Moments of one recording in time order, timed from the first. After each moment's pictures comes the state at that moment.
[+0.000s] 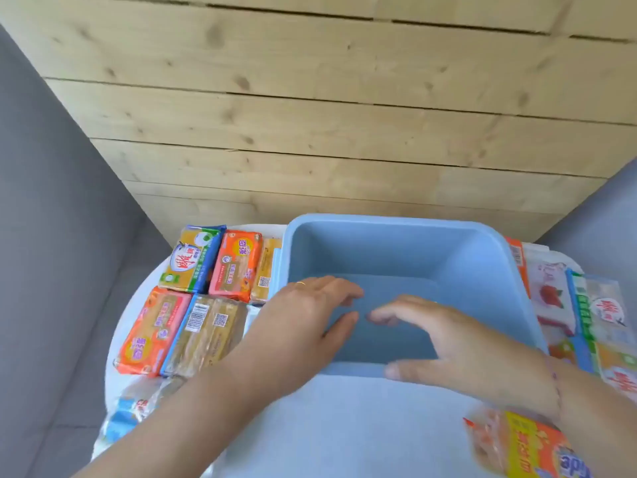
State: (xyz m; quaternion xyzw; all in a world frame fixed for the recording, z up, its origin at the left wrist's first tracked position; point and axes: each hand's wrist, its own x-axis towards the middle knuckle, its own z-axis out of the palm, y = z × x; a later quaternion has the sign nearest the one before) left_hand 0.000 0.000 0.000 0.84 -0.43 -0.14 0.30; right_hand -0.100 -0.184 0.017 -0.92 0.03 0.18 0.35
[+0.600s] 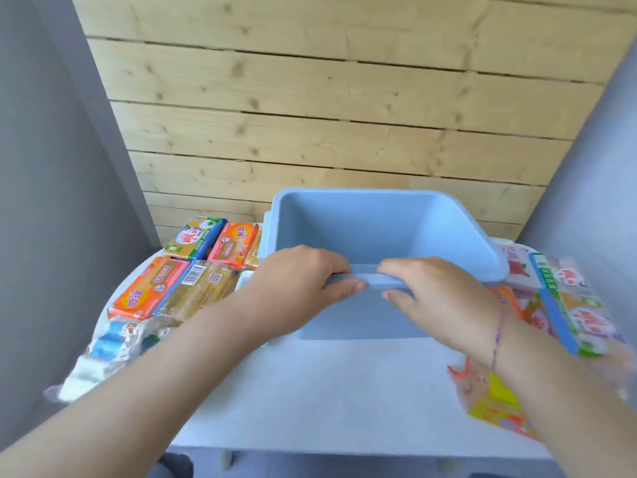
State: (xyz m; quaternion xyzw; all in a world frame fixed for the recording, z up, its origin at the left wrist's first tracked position) left_hand -0.067 0.018 -0.025 0.86 -0.48 -0.01 0.18; right_hand -0.169 -0.144 -0.017 -0.99 0.06 -0.03 0.08
